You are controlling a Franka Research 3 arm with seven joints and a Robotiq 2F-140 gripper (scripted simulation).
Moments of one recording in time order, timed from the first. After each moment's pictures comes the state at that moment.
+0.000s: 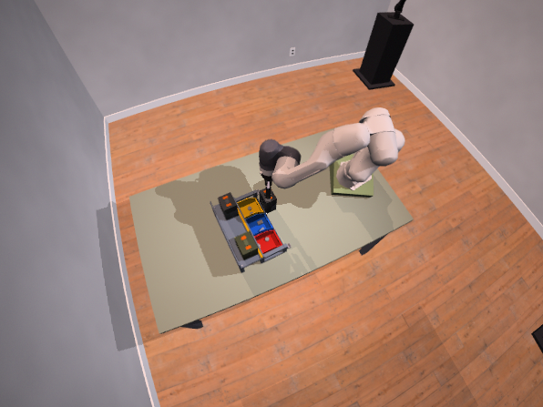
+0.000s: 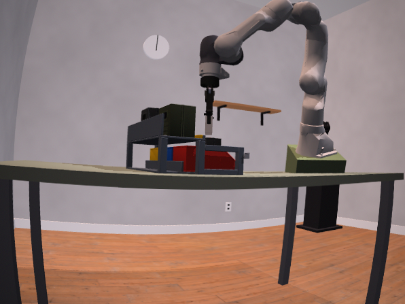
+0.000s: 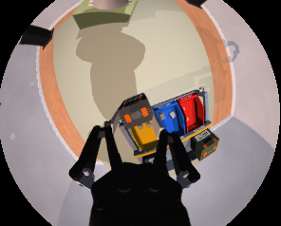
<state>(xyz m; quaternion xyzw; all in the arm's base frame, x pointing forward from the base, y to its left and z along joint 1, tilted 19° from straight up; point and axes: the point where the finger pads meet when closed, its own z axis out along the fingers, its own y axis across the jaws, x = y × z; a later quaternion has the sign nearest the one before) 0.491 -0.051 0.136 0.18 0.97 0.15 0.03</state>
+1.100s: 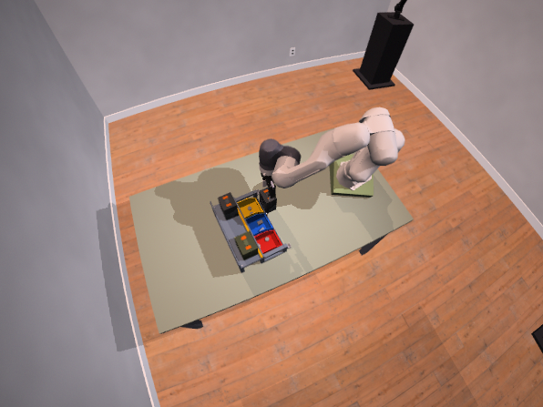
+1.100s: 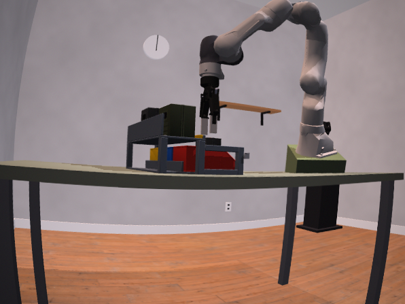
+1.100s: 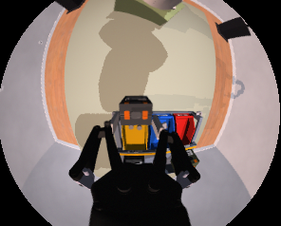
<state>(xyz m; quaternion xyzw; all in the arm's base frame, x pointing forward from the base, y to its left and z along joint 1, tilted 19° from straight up) 0.492 -0.051 0.137 -0.01 0.99 0.14 0.06</state>
